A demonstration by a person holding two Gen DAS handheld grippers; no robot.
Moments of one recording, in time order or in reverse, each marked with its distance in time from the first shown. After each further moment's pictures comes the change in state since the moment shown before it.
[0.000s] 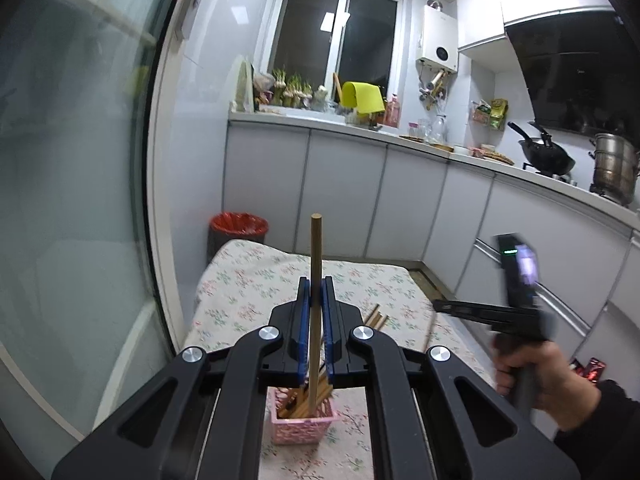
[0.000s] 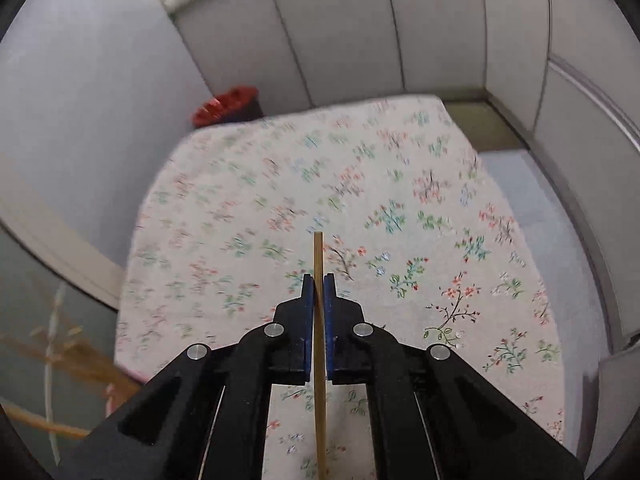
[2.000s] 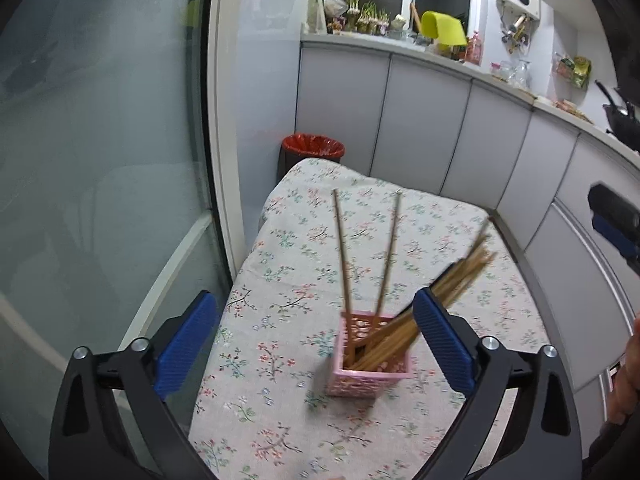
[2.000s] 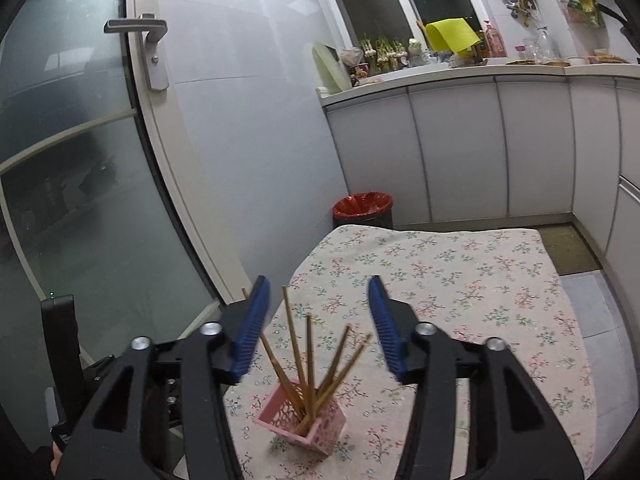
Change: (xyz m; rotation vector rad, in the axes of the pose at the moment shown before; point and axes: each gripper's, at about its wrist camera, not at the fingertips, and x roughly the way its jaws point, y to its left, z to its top) left arm 0.050 0.022 -0.032 -0.087 0.272 0.258; right arm -0.132 0.092 -0.041 -0.215 -0.378 0.332
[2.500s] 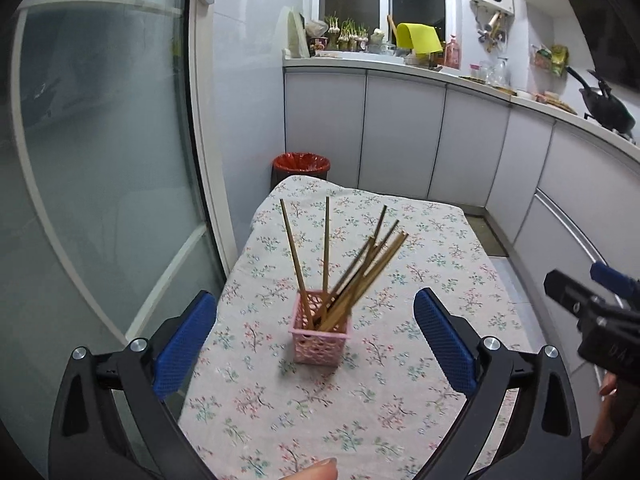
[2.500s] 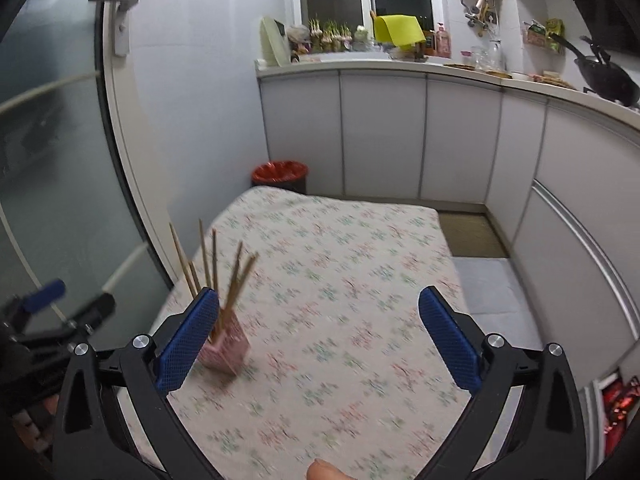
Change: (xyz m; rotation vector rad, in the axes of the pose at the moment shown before) left arm -0.081 -0.067 -0.022 0.058 -0.045 0.038; right arm -0.086 -0.013 -0.022 -0.092 0.135 -0.323
